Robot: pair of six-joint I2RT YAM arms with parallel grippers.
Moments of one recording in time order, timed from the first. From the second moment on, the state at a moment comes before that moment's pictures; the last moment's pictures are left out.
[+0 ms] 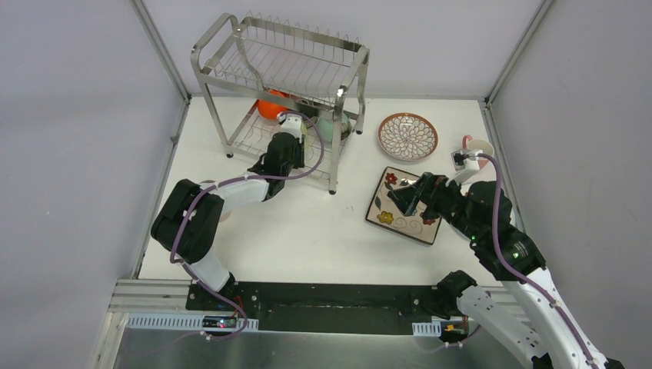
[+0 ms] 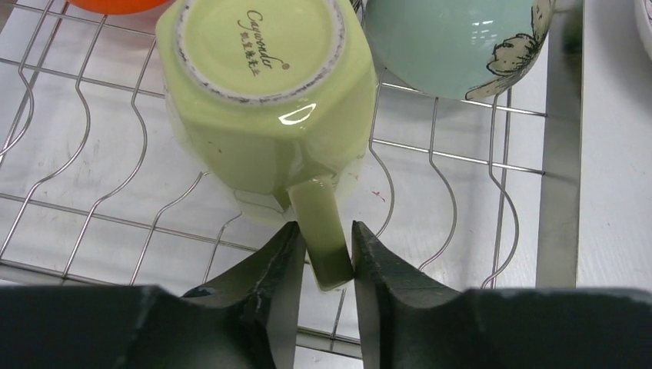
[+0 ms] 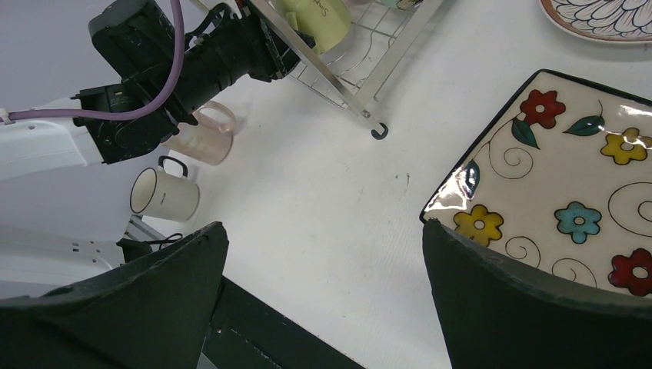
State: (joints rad) left arm -0.51 1.64 0.89 0.42 -0.30 -0.17; right arm 0.56 0.58 0.87 -0.60 -0.07 0.57
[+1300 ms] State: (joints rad) left arm -0.48 1.62 0.85 0.50 -0.13 -0.21; right arm 0.56 0.57 0.87 -0.60 -0.07 0.57
